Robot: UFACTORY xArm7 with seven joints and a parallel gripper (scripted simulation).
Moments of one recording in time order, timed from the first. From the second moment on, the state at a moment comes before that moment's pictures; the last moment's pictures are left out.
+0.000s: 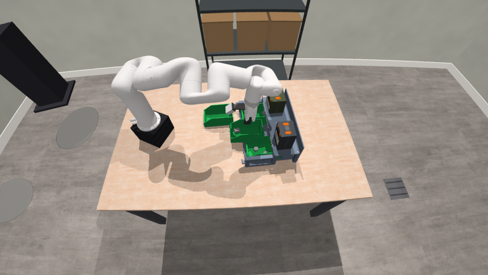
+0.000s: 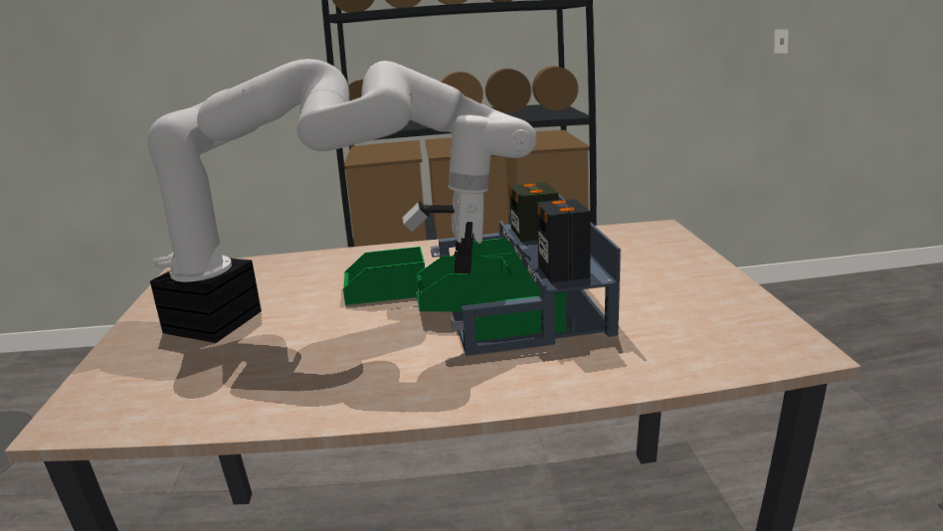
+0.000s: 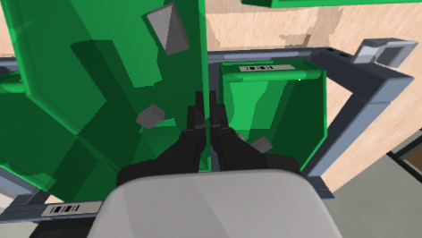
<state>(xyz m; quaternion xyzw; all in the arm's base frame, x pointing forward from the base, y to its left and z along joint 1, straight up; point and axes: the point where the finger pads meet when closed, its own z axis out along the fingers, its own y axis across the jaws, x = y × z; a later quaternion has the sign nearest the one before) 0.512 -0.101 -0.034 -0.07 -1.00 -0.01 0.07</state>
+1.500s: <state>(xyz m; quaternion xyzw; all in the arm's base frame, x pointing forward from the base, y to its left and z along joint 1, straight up) 0.528 -0.103 -0.035 -0.07 -1.00 -0.01 0.06</state>
